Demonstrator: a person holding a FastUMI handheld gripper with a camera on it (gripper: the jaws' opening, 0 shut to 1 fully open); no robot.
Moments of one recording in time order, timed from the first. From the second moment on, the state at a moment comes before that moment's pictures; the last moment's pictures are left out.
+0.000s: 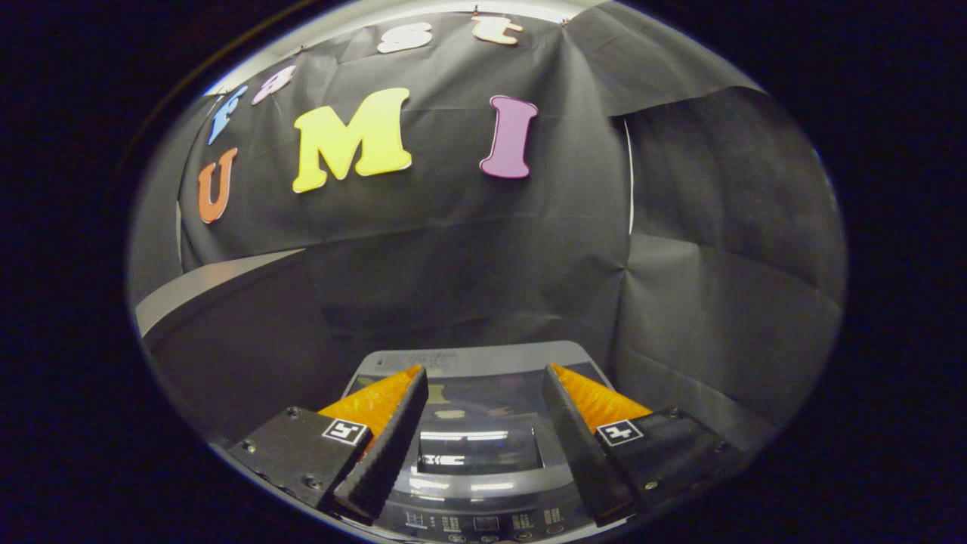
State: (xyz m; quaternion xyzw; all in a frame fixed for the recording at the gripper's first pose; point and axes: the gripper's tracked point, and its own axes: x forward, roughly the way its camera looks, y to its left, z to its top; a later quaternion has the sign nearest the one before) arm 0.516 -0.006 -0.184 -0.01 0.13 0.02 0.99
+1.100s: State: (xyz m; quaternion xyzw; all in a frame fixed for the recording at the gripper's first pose) arm 0.029 -0.032 -0.171 -0.04 0.06 0.03 1.00
